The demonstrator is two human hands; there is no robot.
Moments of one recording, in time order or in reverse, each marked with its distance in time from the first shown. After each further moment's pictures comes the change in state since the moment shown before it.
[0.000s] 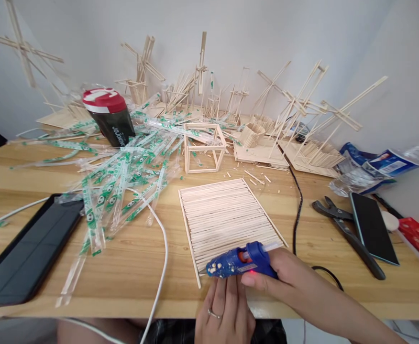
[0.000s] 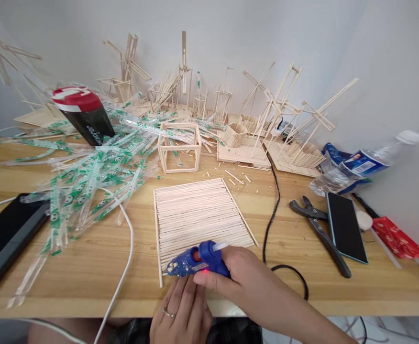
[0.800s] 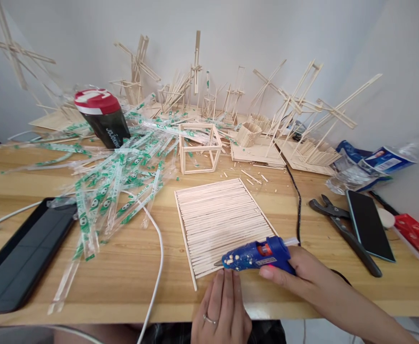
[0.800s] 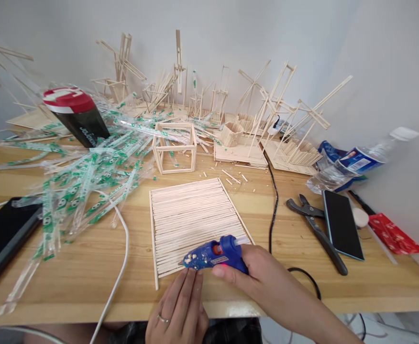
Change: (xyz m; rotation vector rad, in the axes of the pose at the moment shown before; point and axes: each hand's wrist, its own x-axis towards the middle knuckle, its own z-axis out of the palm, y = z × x) left_hand 0.006 -0.006 -0.004 0.036 -0.037 0.084; right_hand -0.015 0.016 -0.015 -0.008 0.115 0.100
